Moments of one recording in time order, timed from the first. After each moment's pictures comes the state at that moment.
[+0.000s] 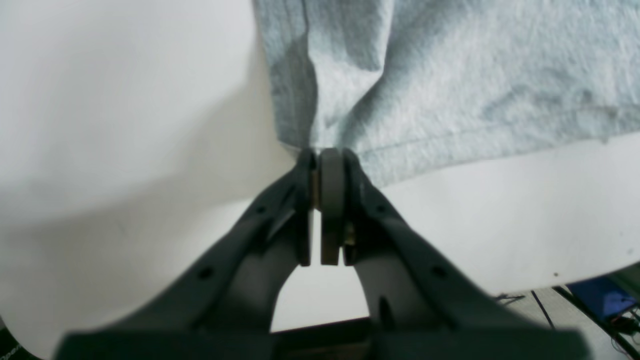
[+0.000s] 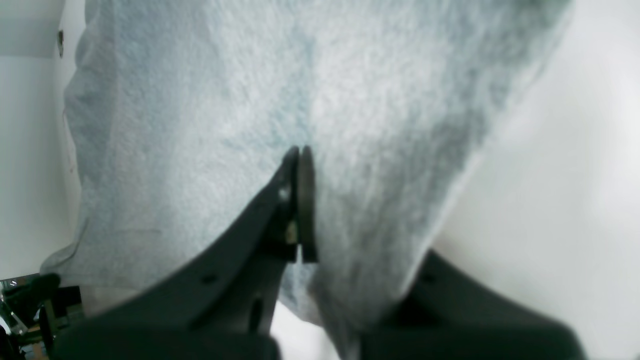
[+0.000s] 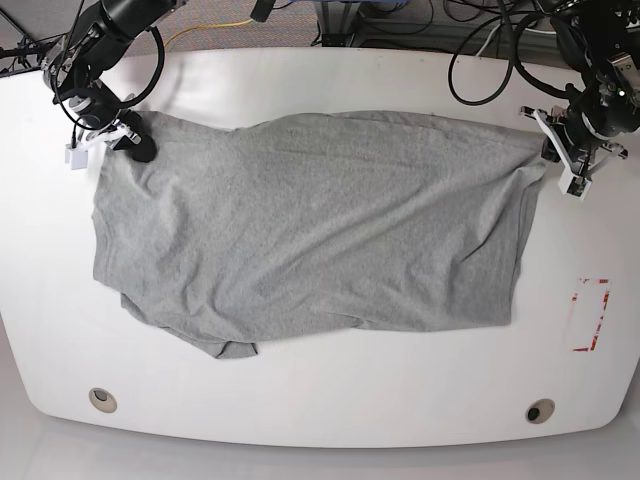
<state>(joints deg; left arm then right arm) 12.3 -14.2 -34.0 109.9 -24.3 -42.8 73.2 -3.6 5.5 56.9 77.5 51.2 37.2 -75.0</state>
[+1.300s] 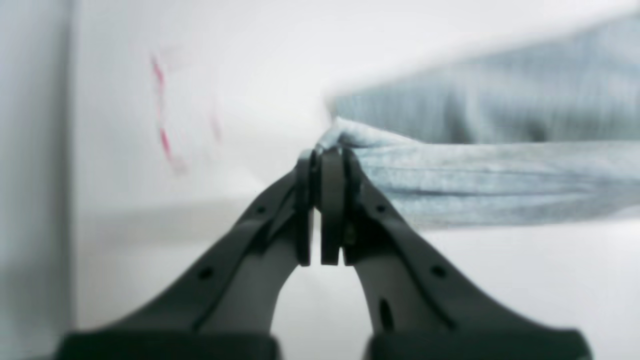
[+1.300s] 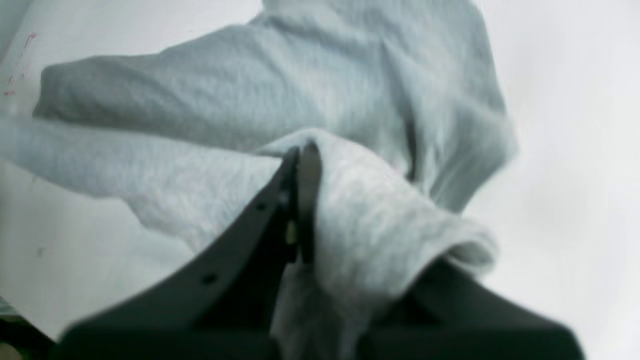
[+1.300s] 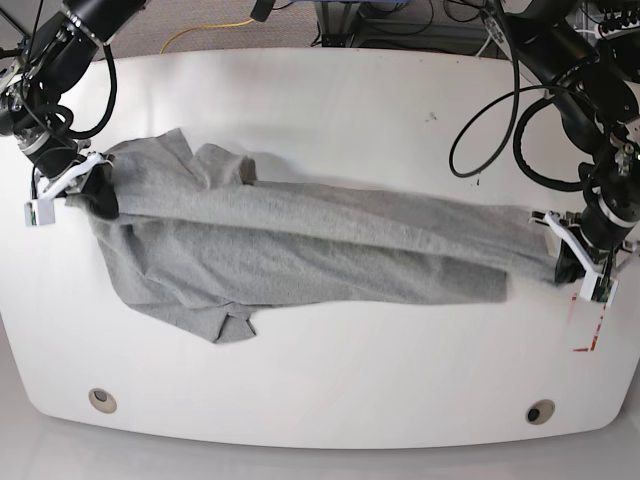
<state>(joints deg) -13.1 -11.6 -32.4 112.6 -24.3 -42.9 73.6 -1.3 15.1 46.7 100.2 55.4 40.2 -75.7</state>
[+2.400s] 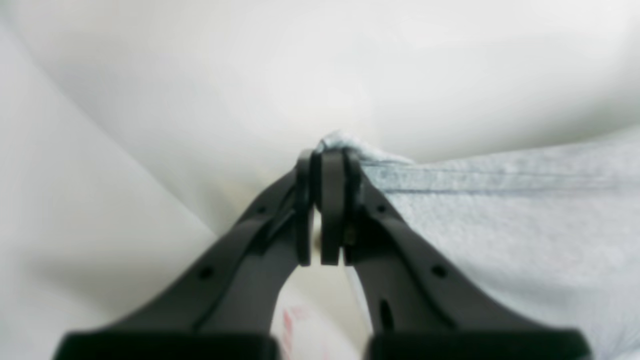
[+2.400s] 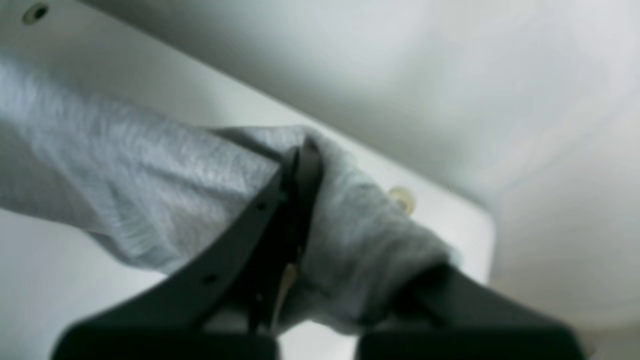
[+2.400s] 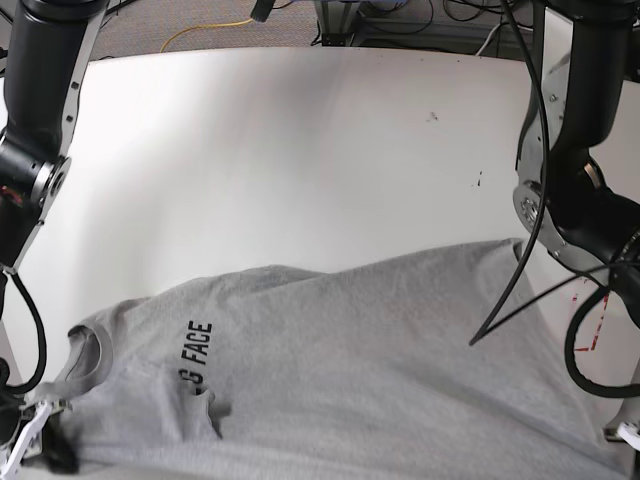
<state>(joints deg) -62.8 -13.1 -28.6 99.1 -15.5 -43.0 74.8 60.0 34.5 7.3 76.5 43.7 40.1 -75.4</state>
